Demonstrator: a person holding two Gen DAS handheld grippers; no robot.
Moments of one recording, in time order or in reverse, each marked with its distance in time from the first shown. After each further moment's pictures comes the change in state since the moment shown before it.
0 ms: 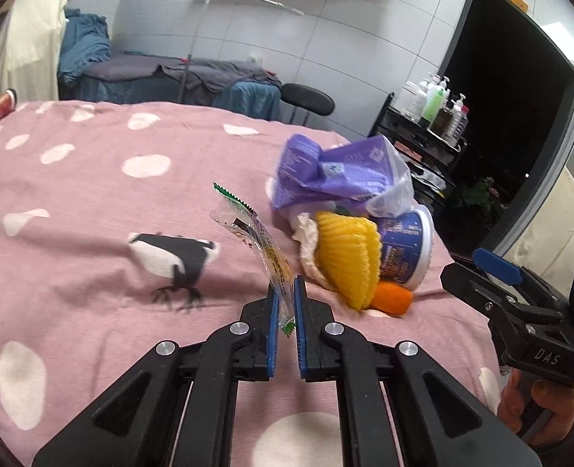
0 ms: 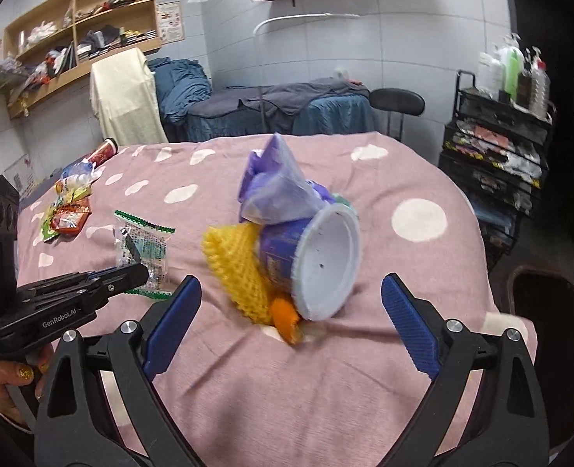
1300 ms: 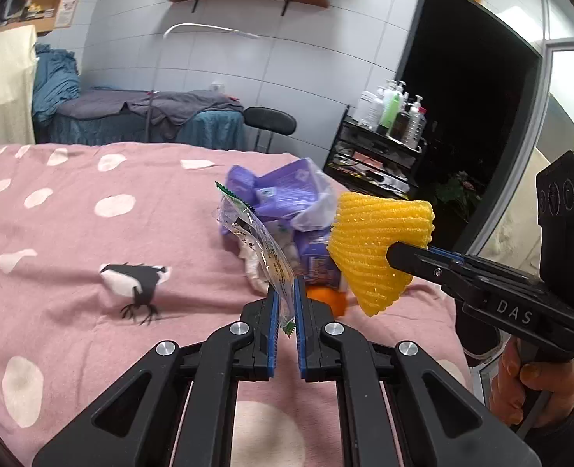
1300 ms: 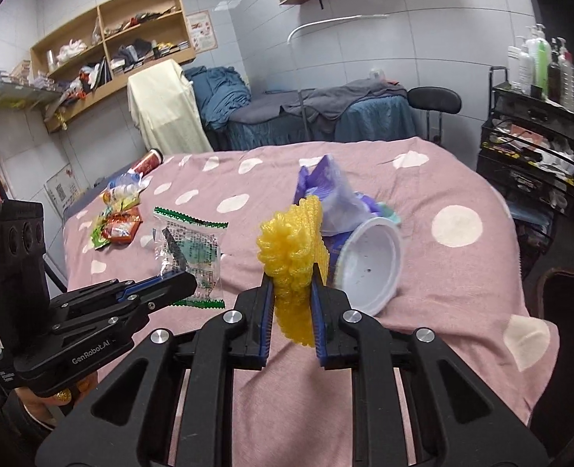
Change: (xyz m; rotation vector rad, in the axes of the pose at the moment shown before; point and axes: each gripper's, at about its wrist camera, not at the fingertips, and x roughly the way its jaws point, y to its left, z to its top) left arm -0.026 -0.048 0.000 0.125 -0.071 -0.095; right arm -0.035 -0.017 0.005 0.082 -0.011 0.164
